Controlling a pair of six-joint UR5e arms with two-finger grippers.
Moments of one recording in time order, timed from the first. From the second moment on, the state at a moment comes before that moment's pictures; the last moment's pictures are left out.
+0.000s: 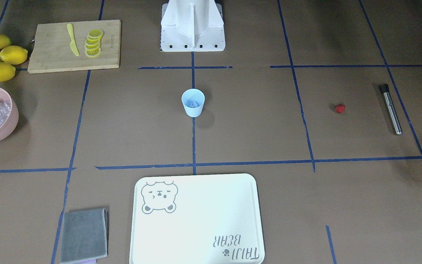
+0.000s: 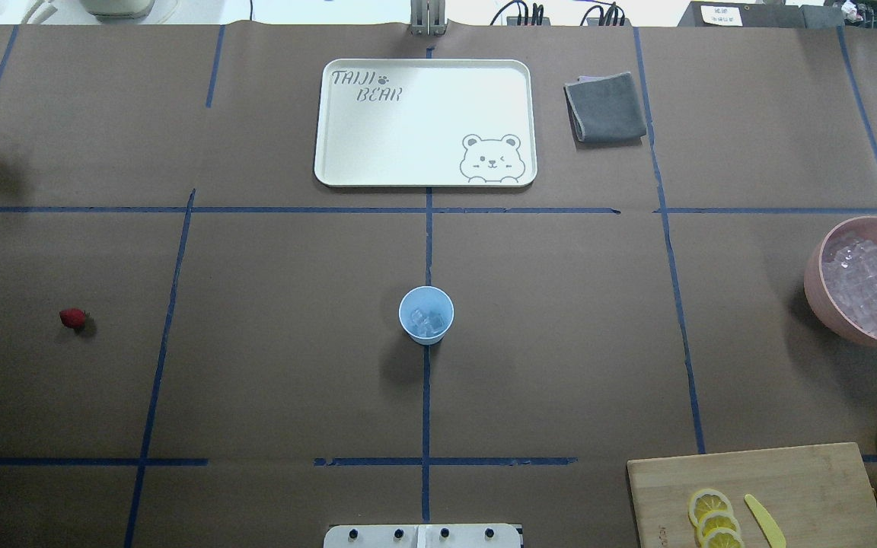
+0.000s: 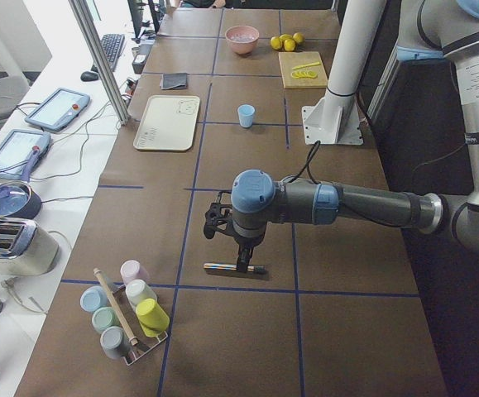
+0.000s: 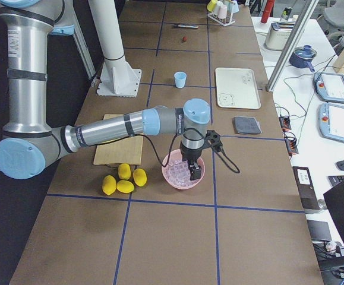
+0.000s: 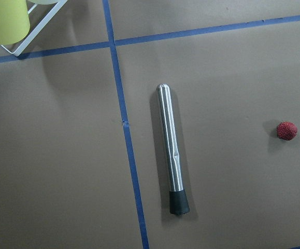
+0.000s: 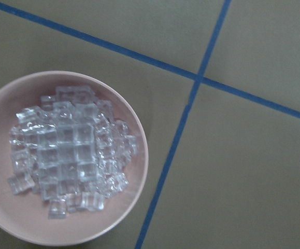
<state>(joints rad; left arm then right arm) -1.60 -1.29 -1.98 -1.48 -2.44 0.16 1.52 -1.69 1.91 -1.76 2.24 -0.24</state>
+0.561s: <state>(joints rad) -1.60 -1.34 -1.97 -1.50 -2.45 0.15 1.65 -1.80 1.88 -1.76 2.30 -0.26</state>
